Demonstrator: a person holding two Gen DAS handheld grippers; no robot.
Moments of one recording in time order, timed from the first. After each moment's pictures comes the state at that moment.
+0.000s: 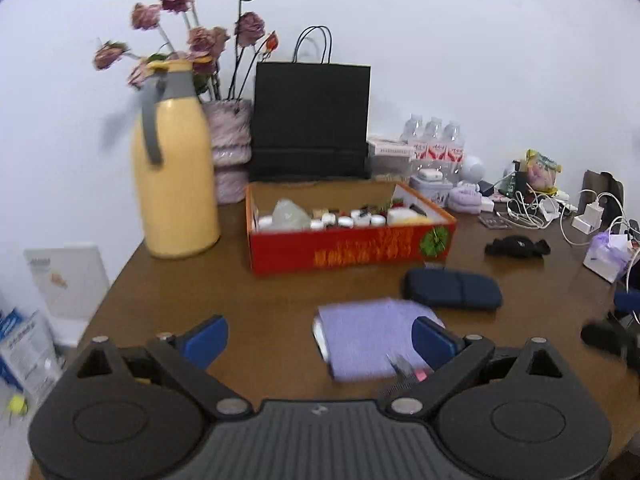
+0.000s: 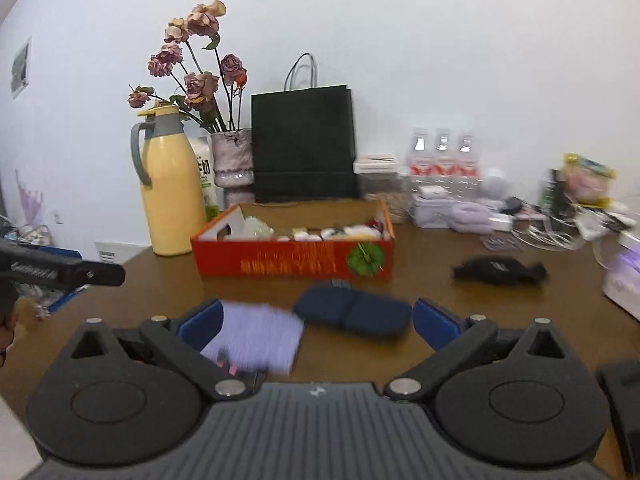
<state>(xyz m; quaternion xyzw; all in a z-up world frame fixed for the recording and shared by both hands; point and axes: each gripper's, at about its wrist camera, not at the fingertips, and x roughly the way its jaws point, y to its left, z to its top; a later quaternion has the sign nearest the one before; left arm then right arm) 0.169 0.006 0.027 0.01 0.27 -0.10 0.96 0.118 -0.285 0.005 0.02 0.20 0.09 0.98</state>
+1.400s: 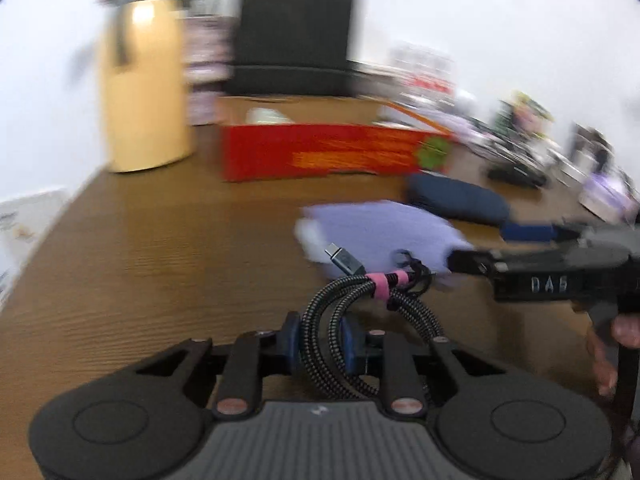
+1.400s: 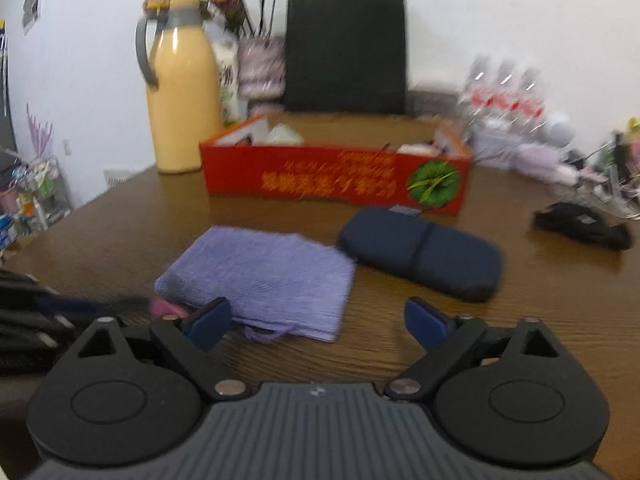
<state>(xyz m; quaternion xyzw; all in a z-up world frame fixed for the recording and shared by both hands) 0.200 0.032 -0.057 0.00 0.34 -0.11 0.94 0.251 -0.224 -0.074 -0.04 0.30 0.13 0.94</state>
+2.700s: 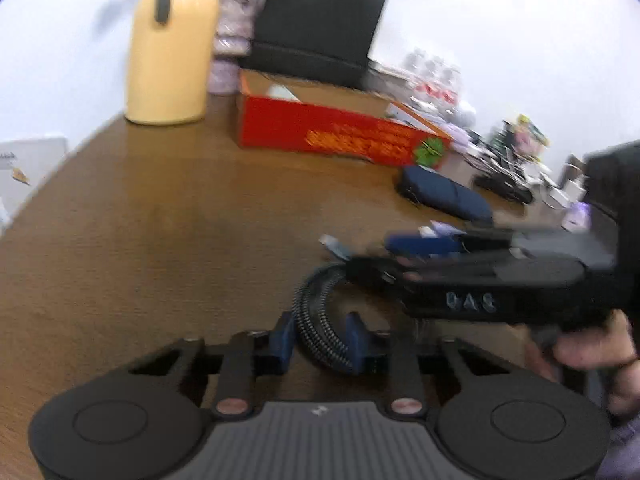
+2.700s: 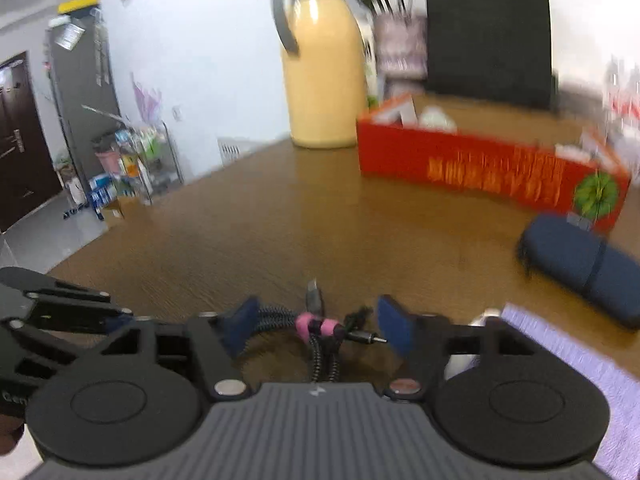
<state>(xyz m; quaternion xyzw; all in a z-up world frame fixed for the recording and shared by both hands) 0.161 0.045 -0.060 -0.07 0.35 -0.12 0.93 0.232 -0.167 -0.069 -0.03 0.33 0.29 0.90</state>
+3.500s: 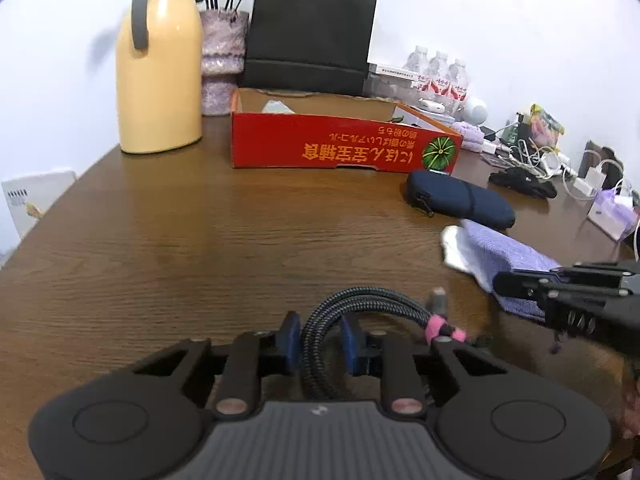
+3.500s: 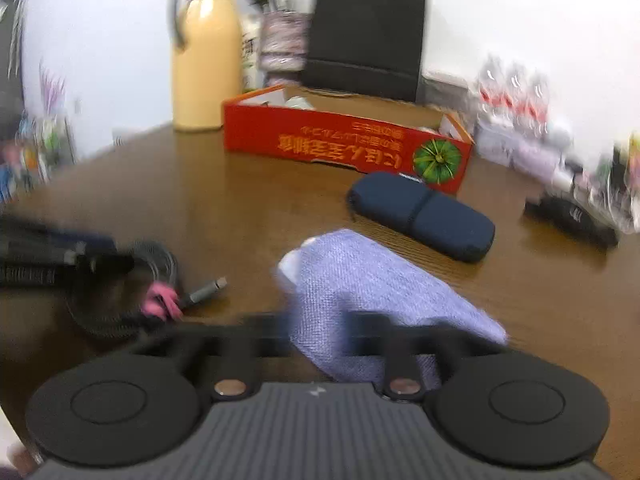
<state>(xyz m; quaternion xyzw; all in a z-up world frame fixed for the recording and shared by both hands) 0.182 0.009 -0.066 -0.03 0.34 -0.11 0.93 0.199 -0.253 -0.071 -0.01 0.31 0.16 0.94</state>
